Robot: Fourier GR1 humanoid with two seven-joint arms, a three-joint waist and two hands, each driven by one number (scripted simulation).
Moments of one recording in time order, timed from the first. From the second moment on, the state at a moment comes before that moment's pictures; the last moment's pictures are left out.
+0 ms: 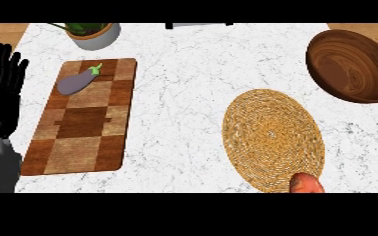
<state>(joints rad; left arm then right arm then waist) -0.21 0.32 0.28 -1.51 0.14 0.04 -0.01 0.05 -0.86 -0.45 -1.20 0.77 0.16 -0.19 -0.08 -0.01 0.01</state>
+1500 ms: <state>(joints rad) -0.29 0.28 0.20 -1.48 0.12 0.01 -0.01 -0.42 -1.29 -0.52 -0.59 0.39 0.53 -0.64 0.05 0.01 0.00</state>
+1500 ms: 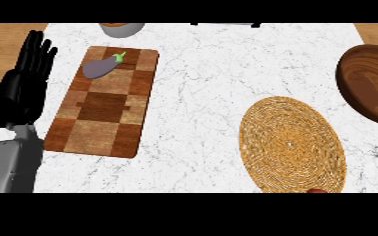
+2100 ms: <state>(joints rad) -0.27 0.28 0.20 -1.49 0.11 0.01 -0.02 -0.67 -1.04 -0.28 -0.54 0.53 0.45 -0.55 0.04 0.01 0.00</state>
